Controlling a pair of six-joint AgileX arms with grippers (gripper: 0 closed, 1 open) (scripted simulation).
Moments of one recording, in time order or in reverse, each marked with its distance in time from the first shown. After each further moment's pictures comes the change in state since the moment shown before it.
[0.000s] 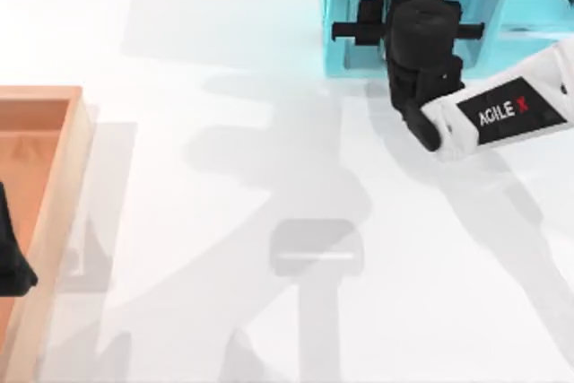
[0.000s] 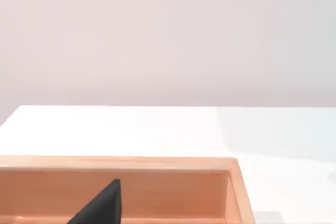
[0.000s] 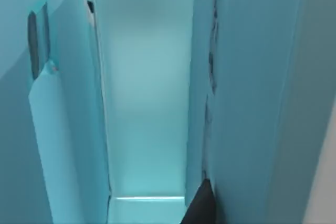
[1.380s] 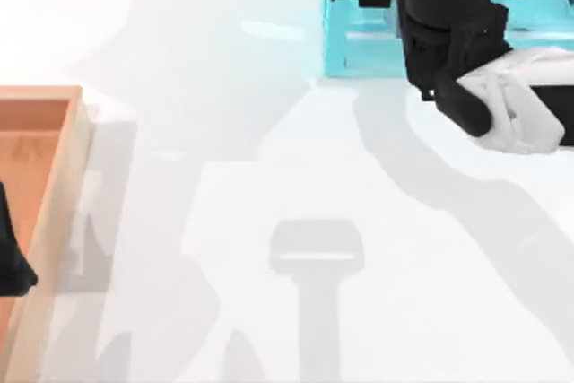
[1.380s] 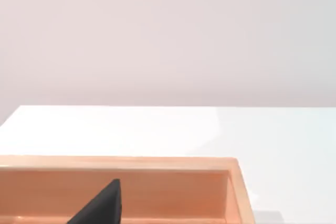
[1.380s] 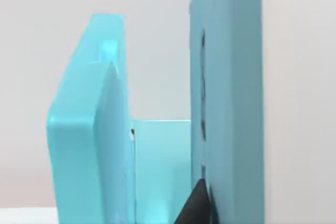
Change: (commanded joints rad) left arm 0.000 0.000 0.000 0.000 0.000 0.000; right arm 0.141 -0.560 -0.294 -0.277 0.143 0.005
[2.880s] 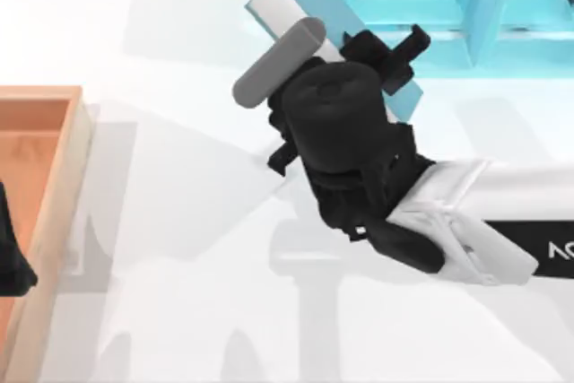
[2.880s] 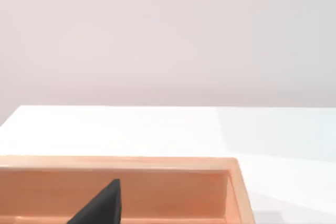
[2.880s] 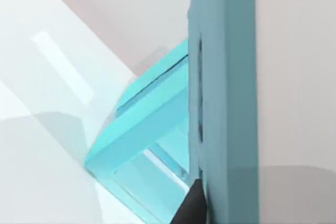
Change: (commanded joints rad) left arm 0.000 0.000 0.000 0.000 0.000 0.000; right arm 0.349 -0.114 -0.164 -0.152 0.244 -0.626
